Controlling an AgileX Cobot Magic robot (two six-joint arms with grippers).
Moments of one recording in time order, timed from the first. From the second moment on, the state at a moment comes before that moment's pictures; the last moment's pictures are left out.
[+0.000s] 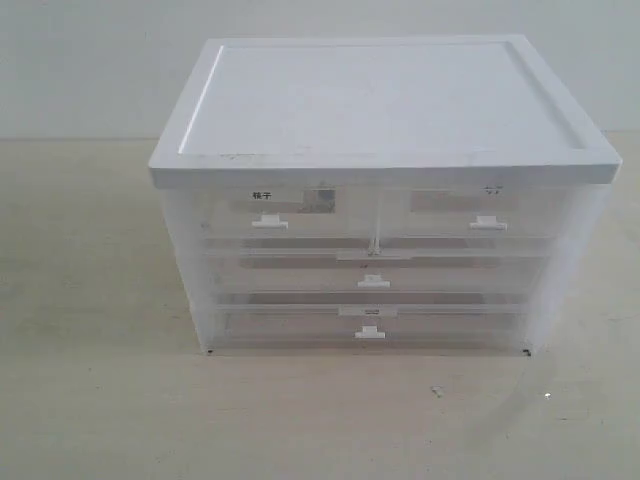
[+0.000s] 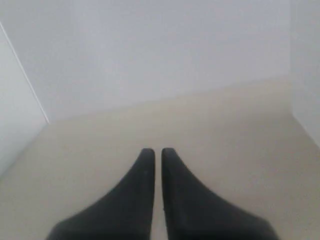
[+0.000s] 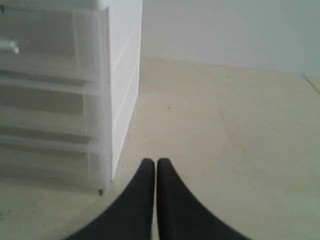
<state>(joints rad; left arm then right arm) 0.10 0.00 0.00 0.08 0.17 0.13 0.09 0.01 0.00 -0.01 0.31 -0.07</state>
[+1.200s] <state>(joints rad) 0.10 0.74 -0.12 0.98 -1.00 -1.10 0.09 0.01 0.00 -0.01 -0.14 0.36</state>
